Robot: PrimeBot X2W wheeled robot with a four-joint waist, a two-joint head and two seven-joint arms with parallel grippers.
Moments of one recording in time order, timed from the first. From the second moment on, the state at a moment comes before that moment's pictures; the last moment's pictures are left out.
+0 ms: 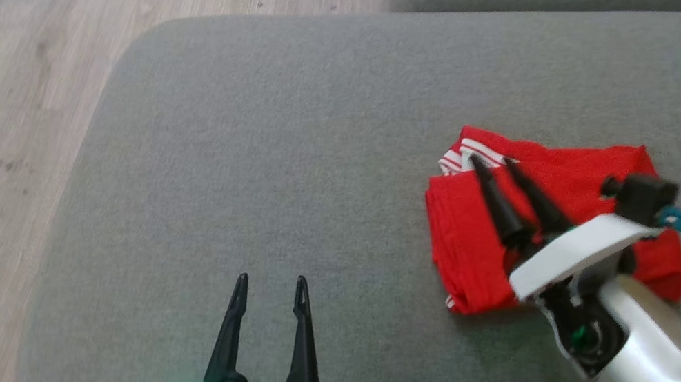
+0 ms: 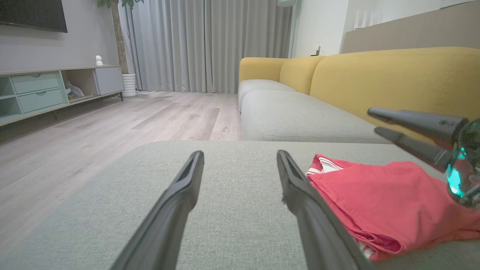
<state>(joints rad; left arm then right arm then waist) 0.01 0.11 -0.45 0.09 -0.17 0.11 -0.25 -0.23 -0.05 0.35 0.38 0.81 0.12 -0.14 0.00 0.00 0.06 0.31</state>
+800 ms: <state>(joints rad) 0.17 0.10 -0.33 0.16 -0.21 0.12 -0.25 0.25 -0.07 0.02 0.12 0.22 0.12 -0.25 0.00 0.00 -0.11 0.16</state>
